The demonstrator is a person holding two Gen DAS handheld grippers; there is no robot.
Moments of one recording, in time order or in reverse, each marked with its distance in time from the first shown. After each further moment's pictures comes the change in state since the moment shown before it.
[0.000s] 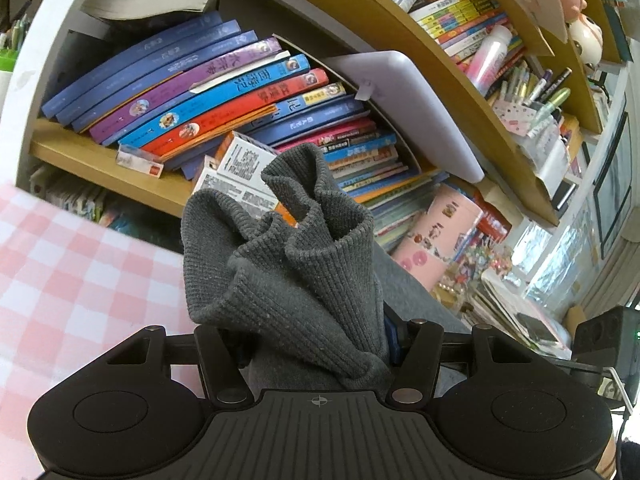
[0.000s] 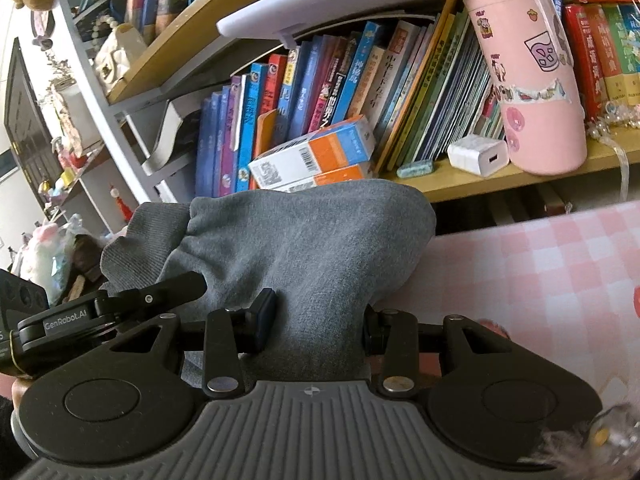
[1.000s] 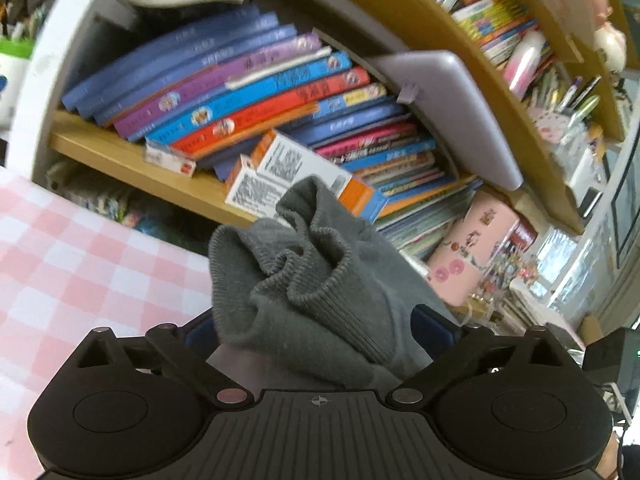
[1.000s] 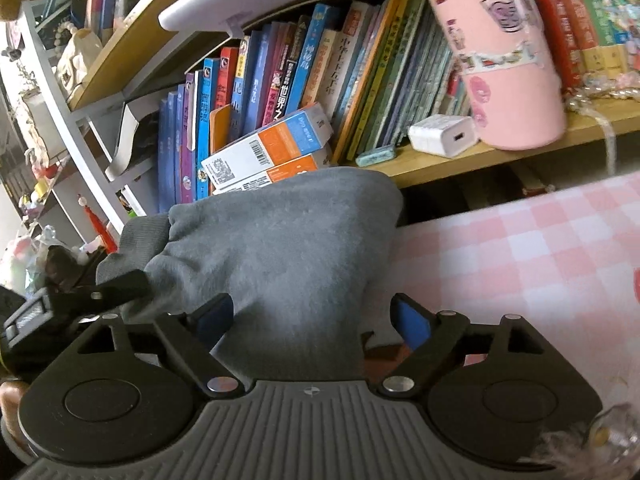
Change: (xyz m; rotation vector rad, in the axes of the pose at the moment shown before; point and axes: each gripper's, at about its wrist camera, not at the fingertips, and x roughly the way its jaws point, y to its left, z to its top) left arm -0.002 0.026 -0.007 -0.014 -0.038 0.053; right arm 0.012 -0.032 -0.015 0.061 -0.018 -0.050
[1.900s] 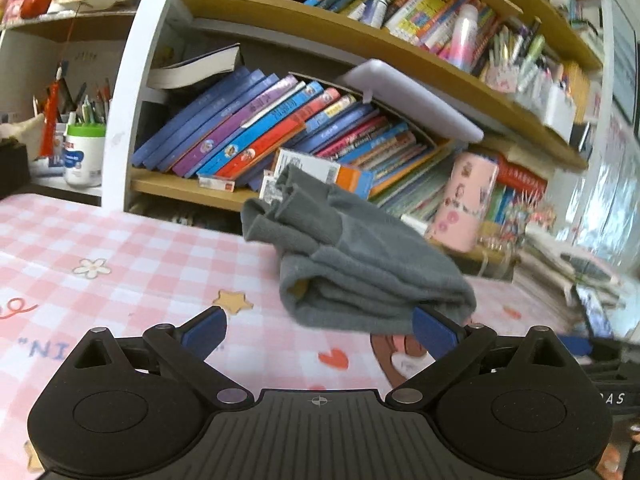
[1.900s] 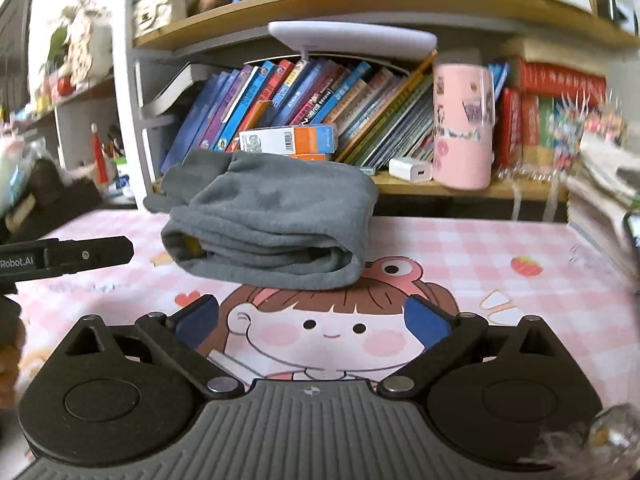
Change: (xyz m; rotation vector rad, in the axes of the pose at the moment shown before) left arm -0.106 -0.078 -0.062 0.238 -0.029 0.234; right arm -0.110 0.094 -0.090 -0.337 -0.093 -0.257
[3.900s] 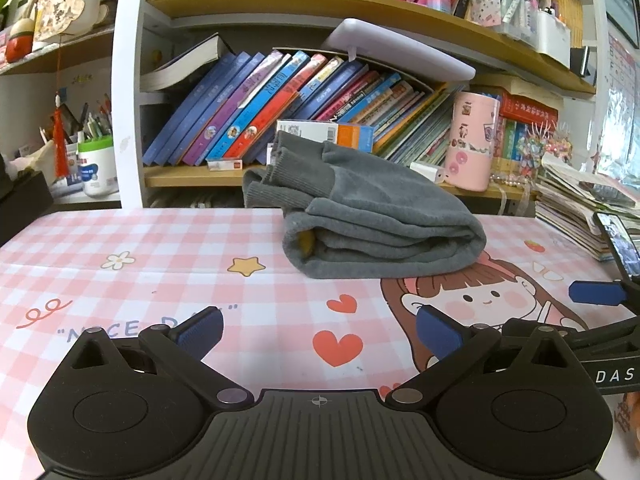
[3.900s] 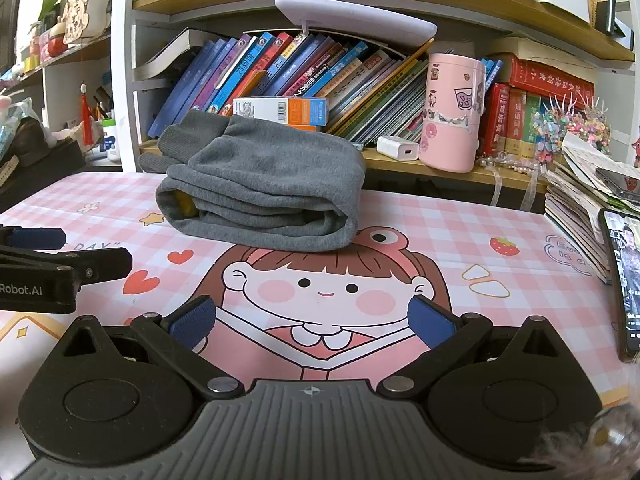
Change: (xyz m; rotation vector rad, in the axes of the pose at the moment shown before) left arm -0.008 -0.028 -0.012 0.131 0.097 0.105; right arm -0.007 0.017 -0.010 -0.039 0.083 -0.084
